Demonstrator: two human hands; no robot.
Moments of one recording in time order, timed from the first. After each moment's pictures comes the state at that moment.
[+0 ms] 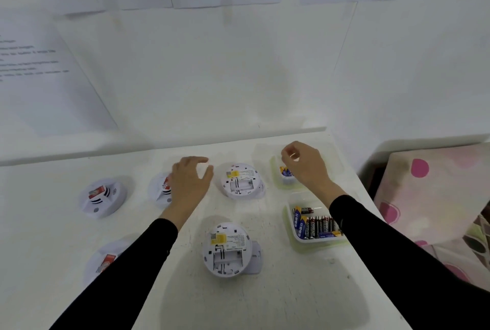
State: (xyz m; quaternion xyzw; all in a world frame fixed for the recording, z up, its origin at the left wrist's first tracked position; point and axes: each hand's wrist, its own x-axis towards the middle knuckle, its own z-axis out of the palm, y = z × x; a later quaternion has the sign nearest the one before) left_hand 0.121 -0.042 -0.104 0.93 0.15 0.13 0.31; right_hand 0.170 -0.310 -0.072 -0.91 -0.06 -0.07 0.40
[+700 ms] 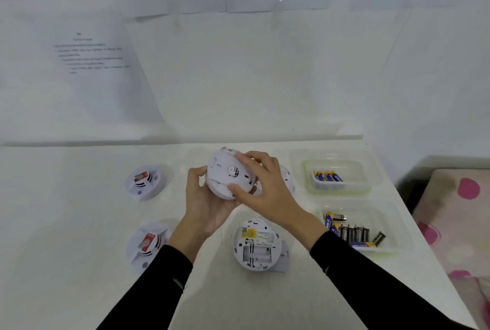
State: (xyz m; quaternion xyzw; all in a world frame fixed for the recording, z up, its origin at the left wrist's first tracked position) left_hand 0.034 -0.040 -0.048 0.30 0.10 -0.06 0.95; right_hand 0.082 -0.185 -0.058 -0.81 -0.32 -0.05 0.49
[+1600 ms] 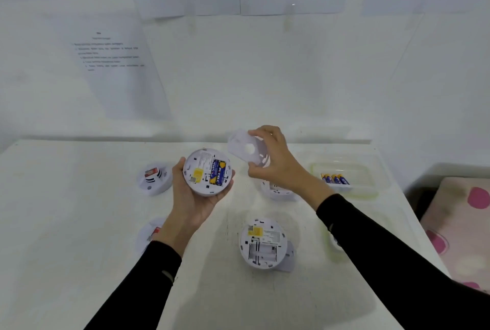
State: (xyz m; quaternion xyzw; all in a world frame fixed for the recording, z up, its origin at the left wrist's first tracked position) left_hand 0.032 -0.003 -0.056 0.33 0.18 0.04 0.93; right_hand 0.132 -0.185 -0.028 -0.82 -0.34 0.03 0.46
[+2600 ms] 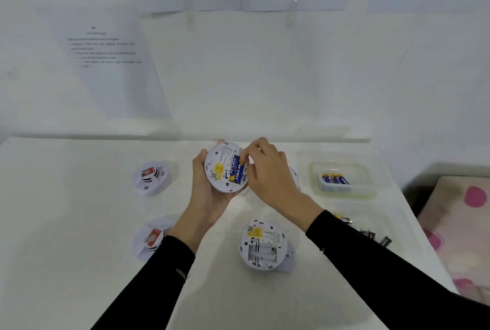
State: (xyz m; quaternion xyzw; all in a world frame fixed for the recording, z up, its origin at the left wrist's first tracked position) left_hand 0.047 -0.029 -0.046 0.35 0.12 0.02 0.93; right_hand 0.095 -0.159 -0.027 -0.90 -0.31 -0.12 0.30
